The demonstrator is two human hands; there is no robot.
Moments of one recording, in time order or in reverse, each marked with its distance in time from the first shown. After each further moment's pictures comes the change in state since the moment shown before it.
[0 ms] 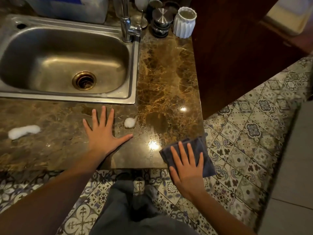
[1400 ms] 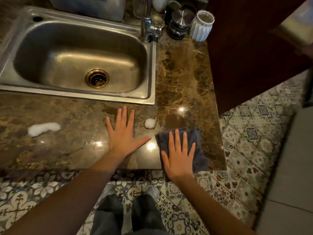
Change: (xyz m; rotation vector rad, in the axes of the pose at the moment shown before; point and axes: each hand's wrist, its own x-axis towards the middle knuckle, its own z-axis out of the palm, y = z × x) left_hand 0.001 -0.010 -0.003 -0.022 -0.042 0.119; right_hand 0.059 -0.097 -0.001 0.042 0.020 0.141
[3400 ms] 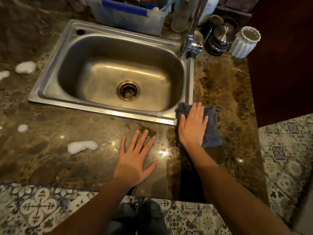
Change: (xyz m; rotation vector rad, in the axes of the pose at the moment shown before) left_hand -0.015 -0.087 0.000 0.010 0.089 0.190; right_hand 0.181 -0.095 -0.034 0.139 0.178 0.131
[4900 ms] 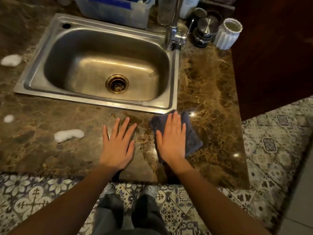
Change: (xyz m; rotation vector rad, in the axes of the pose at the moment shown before) left_hand 0.001 0.002 -0.003 -0.024 -0.009 -0.100; right_hand -0.086 0.015 0.003 -0.105 -0.070 -0.202
